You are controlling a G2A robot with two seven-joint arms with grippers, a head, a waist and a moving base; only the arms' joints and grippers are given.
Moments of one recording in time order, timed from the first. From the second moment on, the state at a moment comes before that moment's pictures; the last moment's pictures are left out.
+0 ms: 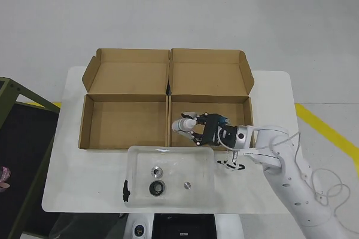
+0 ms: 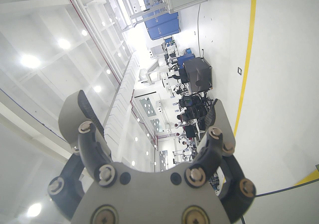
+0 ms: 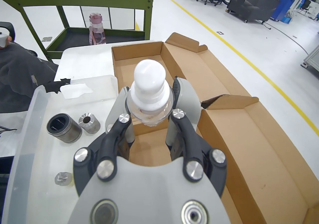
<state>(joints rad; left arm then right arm) -0.36 -0.19 -0.39 -1.44 1.98 -0.36 0.13 -1.08 -1.15 1.12 -1.80 -1.14 -0.79 0.22</state>
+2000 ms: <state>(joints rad) -0.36 -0.19 -0.39 -1.44 1.98 -0.36 0.13 -0.85 -1.22 0.96 -1.45 -1.15 -0.62 0.32</state>
